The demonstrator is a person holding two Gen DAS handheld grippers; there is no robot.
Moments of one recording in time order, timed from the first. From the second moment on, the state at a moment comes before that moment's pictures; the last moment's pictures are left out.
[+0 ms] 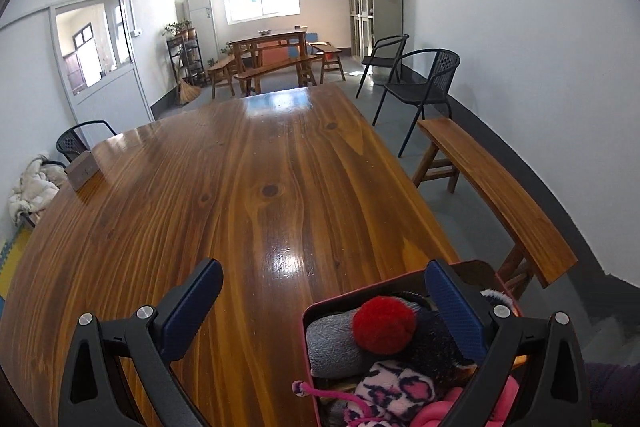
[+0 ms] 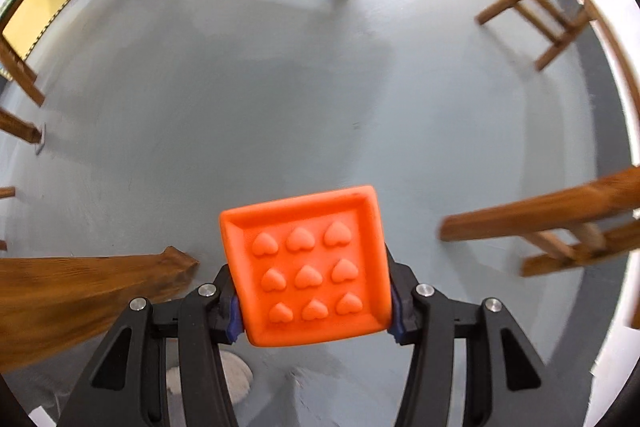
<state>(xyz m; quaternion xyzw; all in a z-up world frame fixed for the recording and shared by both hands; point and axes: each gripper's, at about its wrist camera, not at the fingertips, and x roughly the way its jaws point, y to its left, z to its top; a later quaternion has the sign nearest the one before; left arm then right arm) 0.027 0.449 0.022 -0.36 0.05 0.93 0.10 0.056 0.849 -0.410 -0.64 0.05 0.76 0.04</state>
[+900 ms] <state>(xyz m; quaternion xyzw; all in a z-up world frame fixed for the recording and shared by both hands) 0.063 0.430 0.103 -0.39 -0.06 0.89 0.22 0.089 0.765 -0.073 -0.51 0.08 0.85 0.10</state>
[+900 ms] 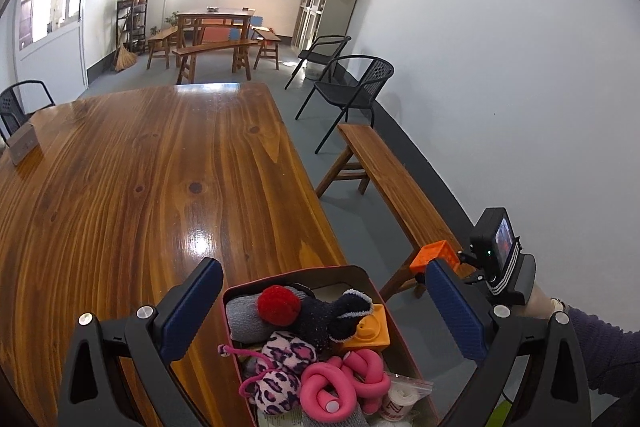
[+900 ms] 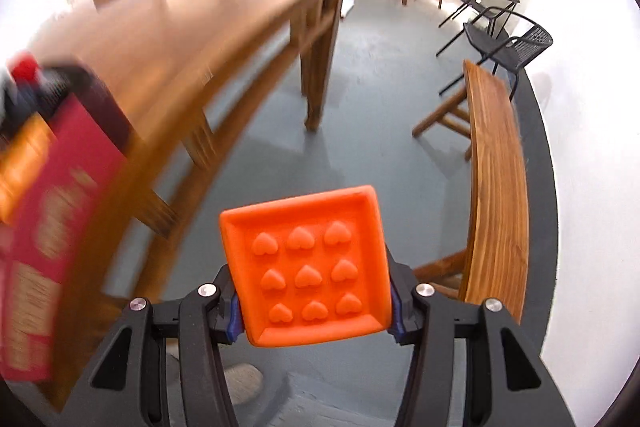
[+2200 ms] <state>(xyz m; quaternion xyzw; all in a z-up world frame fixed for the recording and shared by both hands) 0.092 0.337 0.106 -0.39 -0.11 0.89 0.21 -0.008 0.648 -0.012 -0.48 0.19 0.86 0.01</state>
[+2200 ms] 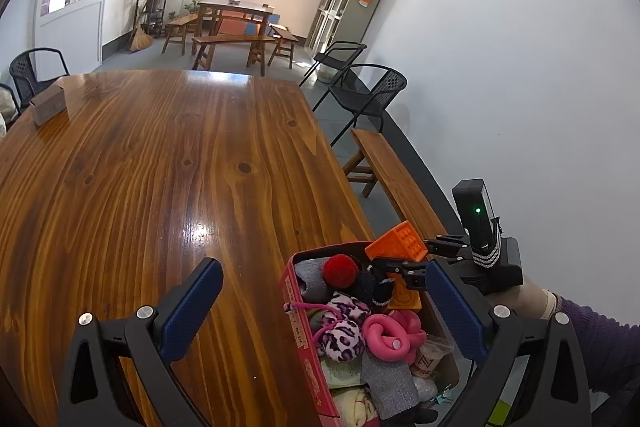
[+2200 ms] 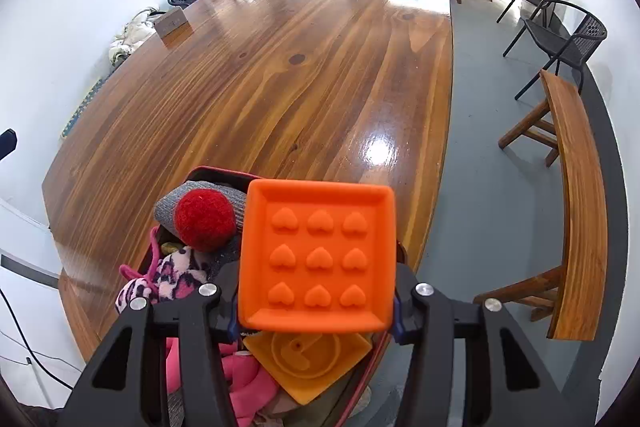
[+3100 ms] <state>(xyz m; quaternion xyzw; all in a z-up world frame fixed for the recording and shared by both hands) 0.118 0.312 0.114 -0.38 -0.12 0.90 0.19 0.021 0.602 -0.003 -0.50 0.22 0.84 -0.02</state>
